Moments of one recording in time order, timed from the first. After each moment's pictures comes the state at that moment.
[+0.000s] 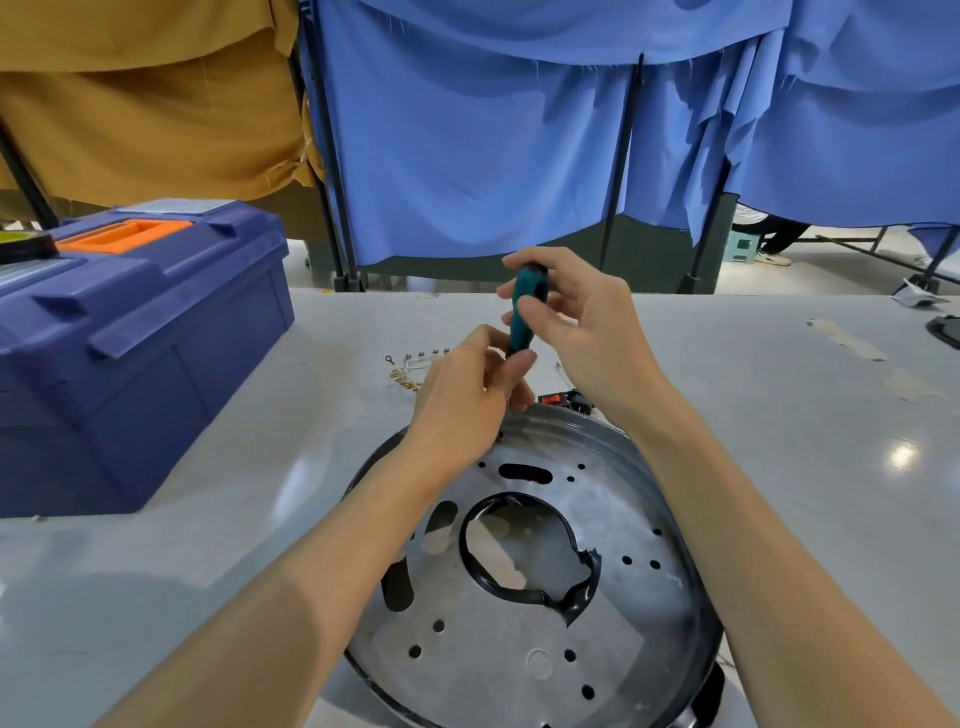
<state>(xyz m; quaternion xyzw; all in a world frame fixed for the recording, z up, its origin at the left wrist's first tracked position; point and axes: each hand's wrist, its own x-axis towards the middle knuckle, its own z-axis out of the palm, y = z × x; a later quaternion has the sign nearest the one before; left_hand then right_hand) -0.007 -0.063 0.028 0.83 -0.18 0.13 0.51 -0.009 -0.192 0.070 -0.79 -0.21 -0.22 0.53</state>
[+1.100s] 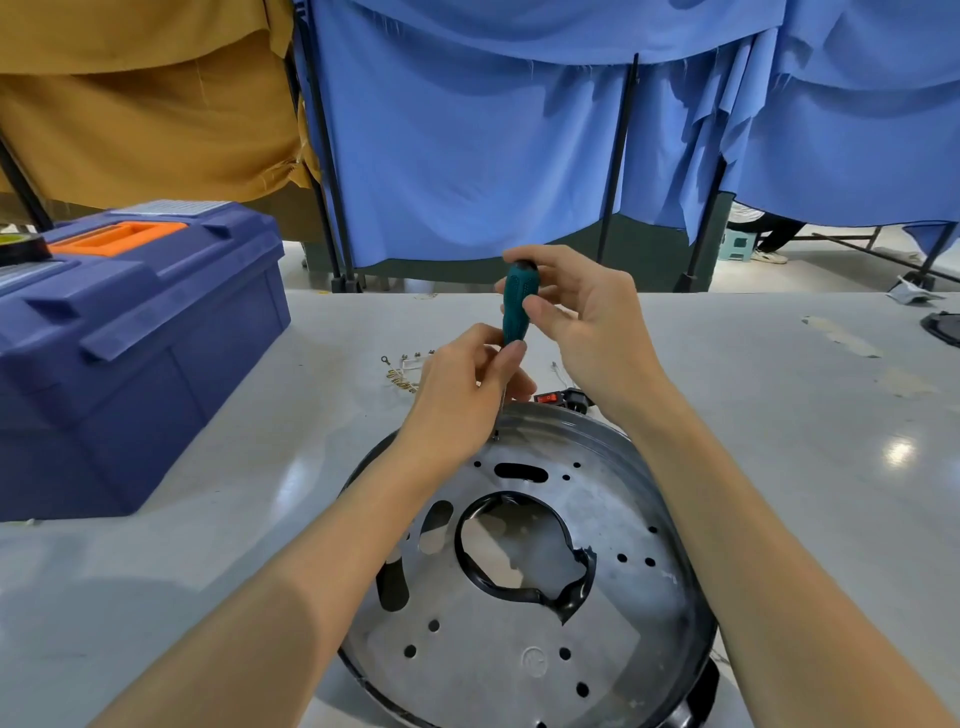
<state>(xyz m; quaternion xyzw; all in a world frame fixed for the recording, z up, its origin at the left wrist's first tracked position) -0.005 -0.063 0.028 0.79 -0.18 0.12 0.57 -0.009 -0.194 0.072 -0.79 -0.19 -0.24 0.53</state>
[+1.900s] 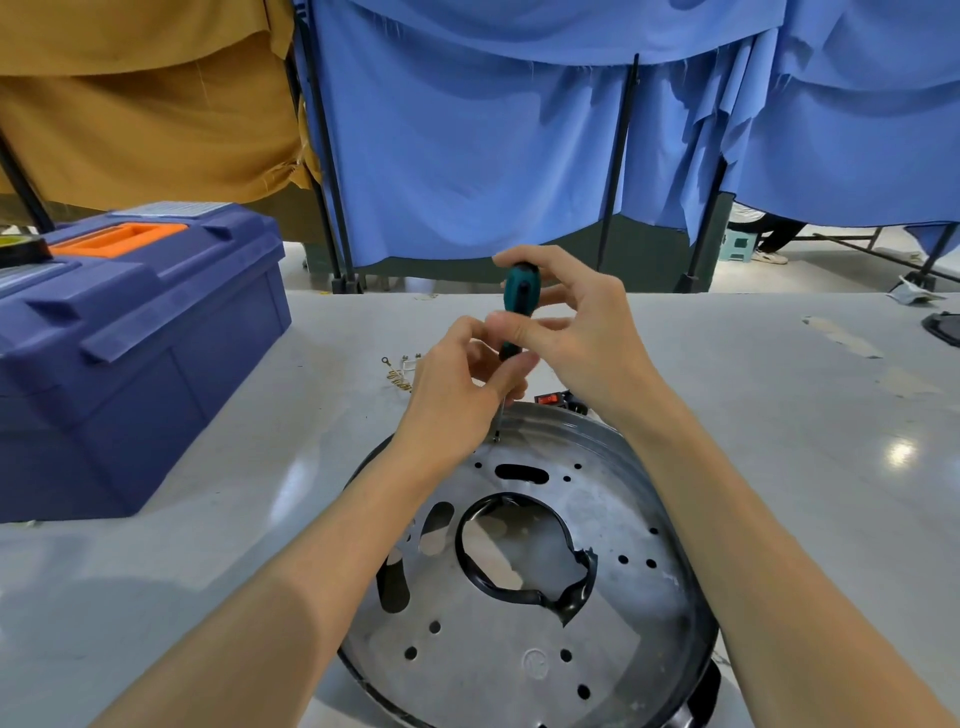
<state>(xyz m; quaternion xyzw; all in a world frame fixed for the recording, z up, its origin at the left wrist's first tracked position) -0.003 -0.060 0.027 0.78 -0.18 0.15 0.58 -0.010 -0.191 0.070 -0.79 -0.21 -0.23 0.53</state>
